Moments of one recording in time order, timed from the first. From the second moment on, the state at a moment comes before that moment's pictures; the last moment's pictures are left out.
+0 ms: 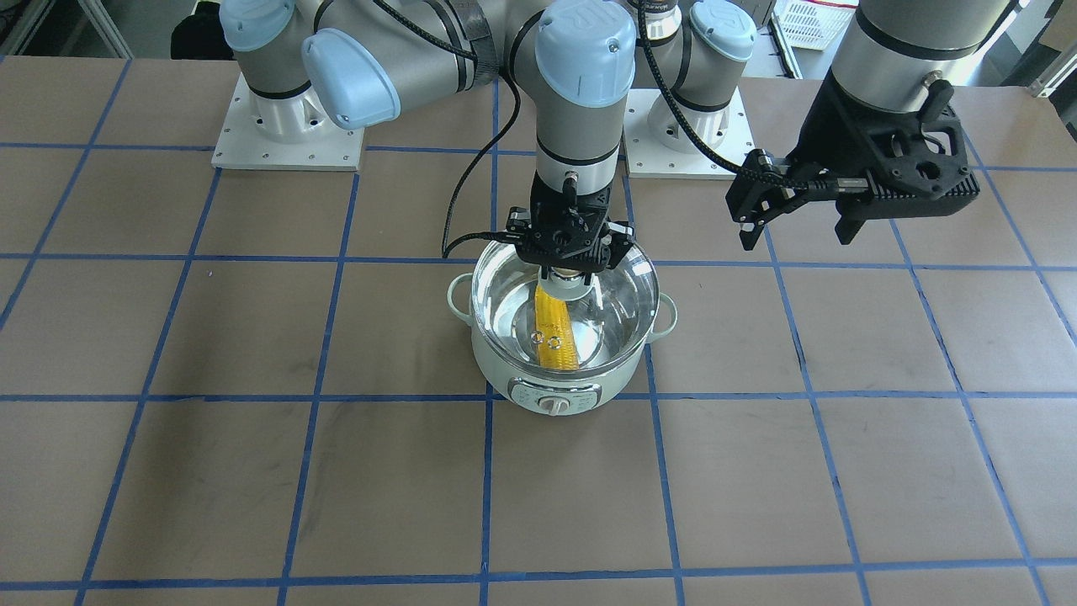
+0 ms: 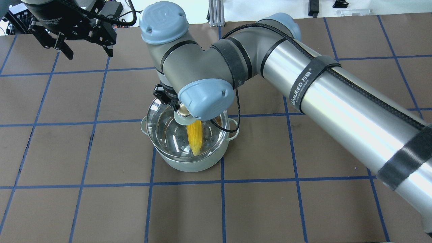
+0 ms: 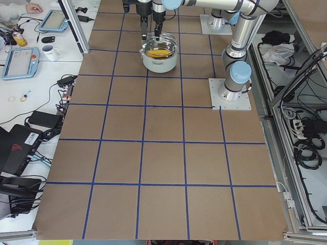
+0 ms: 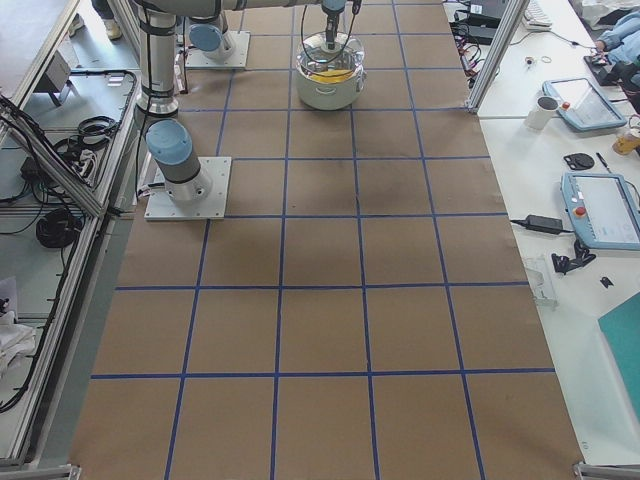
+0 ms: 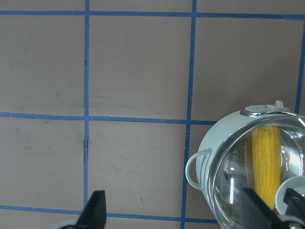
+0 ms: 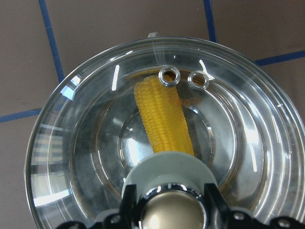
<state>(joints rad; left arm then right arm) -1.52 -1.65 -1.39 -1.62 1.63 0.00 2.13 -1.20 1.43 -1.85 -1.54 0.76</state>
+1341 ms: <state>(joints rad) -1.52 -1.65 -1.39 -1.62 1.62 0.02 2.13 -1.18 1.46 -1.88 -1.55 0.76</state>
